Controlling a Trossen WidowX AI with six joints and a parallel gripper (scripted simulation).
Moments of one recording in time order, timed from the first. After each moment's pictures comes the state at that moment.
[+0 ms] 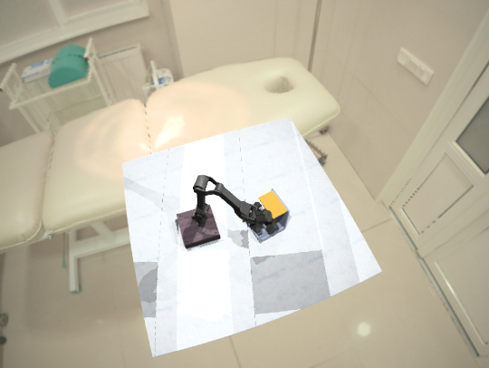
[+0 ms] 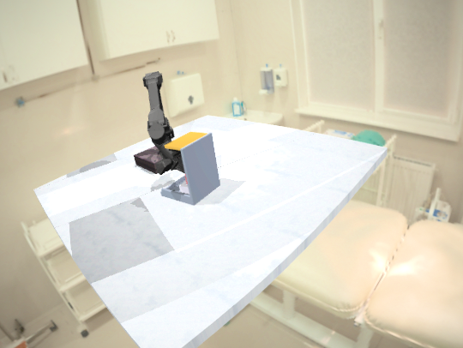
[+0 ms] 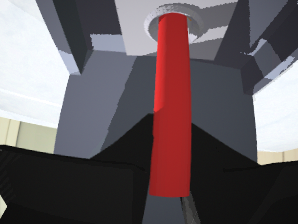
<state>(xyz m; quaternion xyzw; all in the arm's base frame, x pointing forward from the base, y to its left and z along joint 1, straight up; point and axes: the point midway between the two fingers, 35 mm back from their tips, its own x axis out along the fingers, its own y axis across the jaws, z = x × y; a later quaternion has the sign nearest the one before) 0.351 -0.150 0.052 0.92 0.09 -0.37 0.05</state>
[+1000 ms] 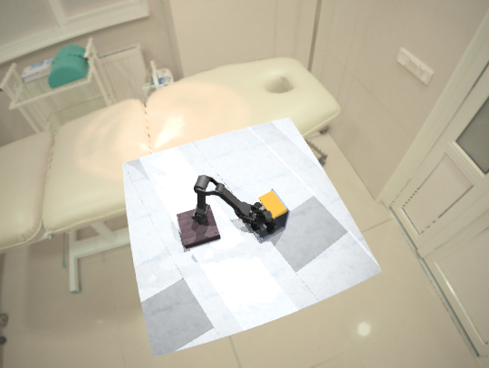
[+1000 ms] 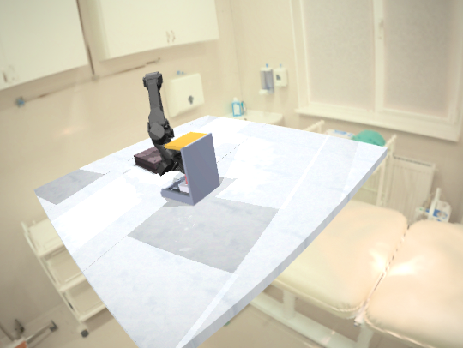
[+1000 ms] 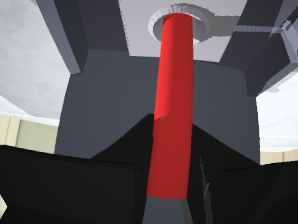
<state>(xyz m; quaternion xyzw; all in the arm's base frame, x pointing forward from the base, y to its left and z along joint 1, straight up) 0.353 -0.151 0.049 0.93 0.09 -0.36 0.05</state>
